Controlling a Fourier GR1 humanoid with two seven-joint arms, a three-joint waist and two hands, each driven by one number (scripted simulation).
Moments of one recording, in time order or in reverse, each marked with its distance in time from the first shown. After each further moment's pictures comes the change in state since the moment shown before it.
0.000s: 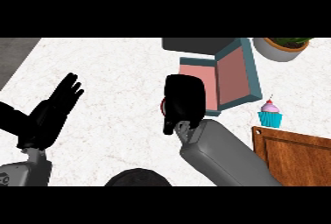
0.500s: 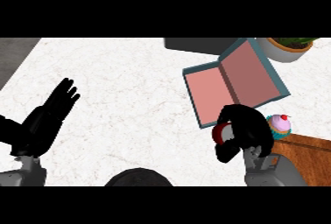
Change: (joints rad) left arm 0.054 0.011 0.008 -0.032 0.020 -0.027 -0.022; right arm 0.477 -0.177 -0.189 -0.305 -0.102 0.111 -0.116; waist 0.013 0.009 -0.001
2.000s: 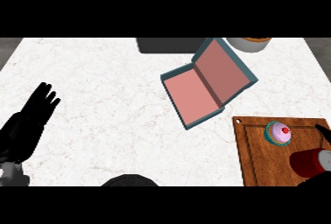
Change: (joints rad) left arm 0.054 0.080 0.036 0.002 0.064 0.099 -0.006; right arm 0.405 -0.425 -0.339 -0.176 -0.439 -0.062 0.034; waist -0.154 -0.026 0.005
